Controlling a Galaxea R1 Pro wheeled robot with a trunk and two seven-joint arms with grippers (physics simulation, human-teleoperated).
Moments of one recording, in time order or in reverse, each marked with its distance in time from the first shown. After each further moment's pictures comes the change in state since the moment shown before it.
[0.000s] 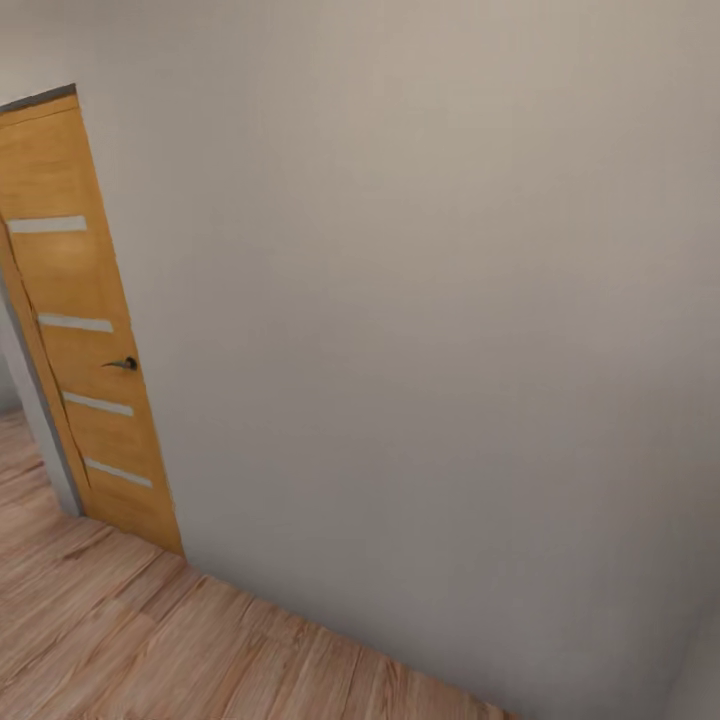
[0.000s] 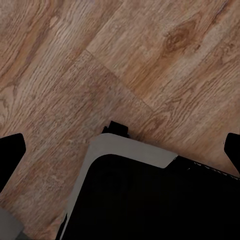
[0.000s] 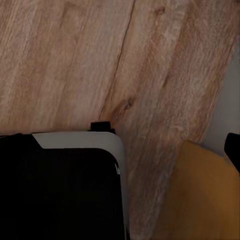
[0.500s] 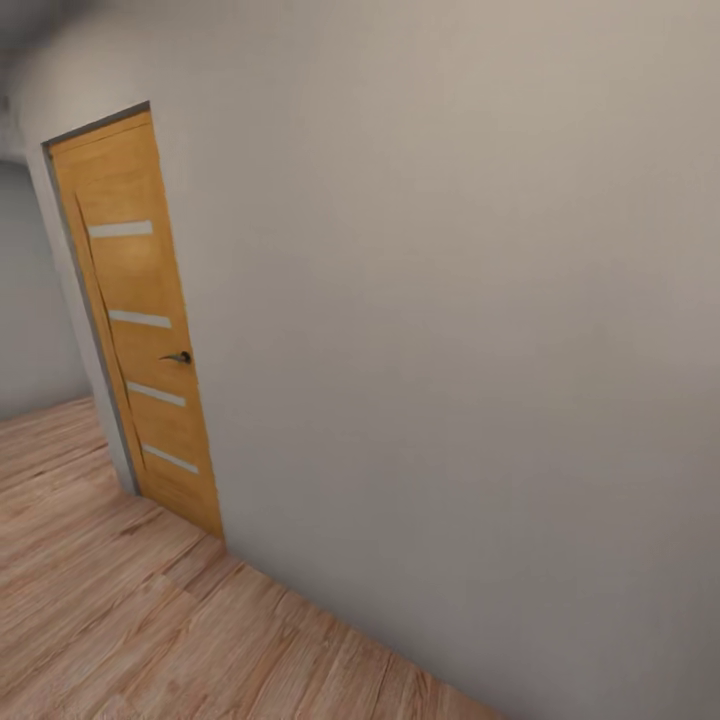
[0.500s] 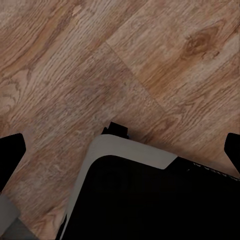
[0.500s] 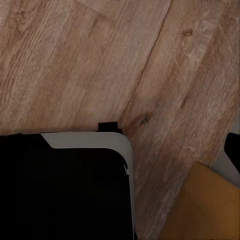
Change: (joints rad) left arm 0.000 0.000 0.000 0.000 0.000 -0.001 0.000; right arm 0.000 0.017 0.003 0.000 0.001 0.000 0.000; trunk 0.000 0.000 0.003
